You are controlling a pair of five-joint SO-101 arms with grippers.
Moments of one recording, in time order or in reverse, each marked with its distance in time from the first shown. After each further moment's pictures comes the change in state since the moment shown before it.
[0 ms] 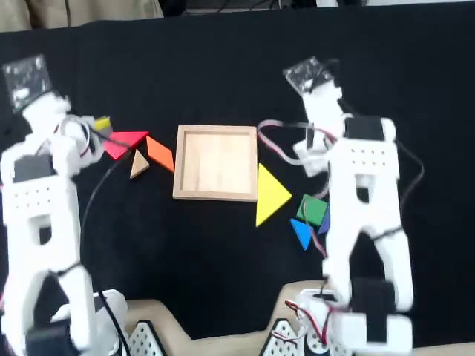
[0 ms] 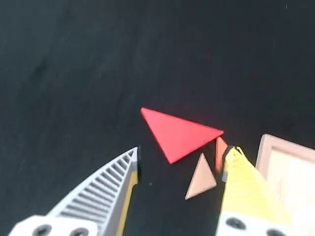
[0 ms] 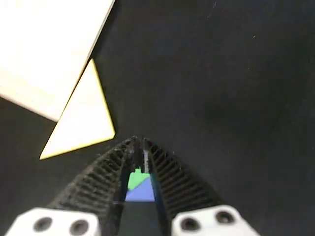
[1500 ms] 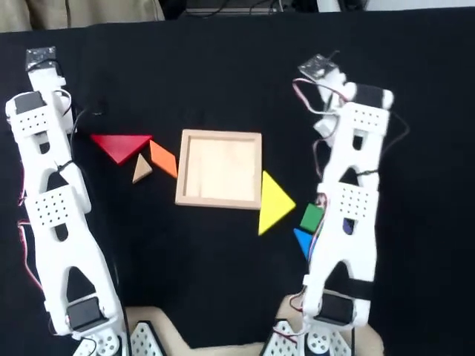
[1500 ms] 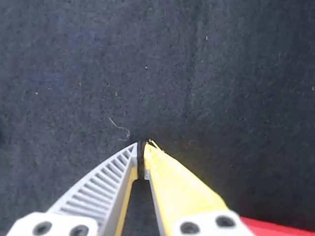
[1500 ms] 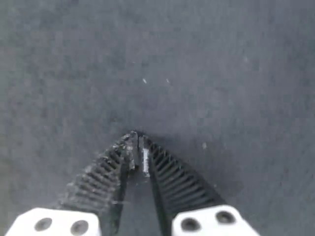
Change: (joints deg) left arm -9.5 102.8 -105.2 25.8 -15.8; right arm 12.4 91.4 -106.2 23.3 19.1
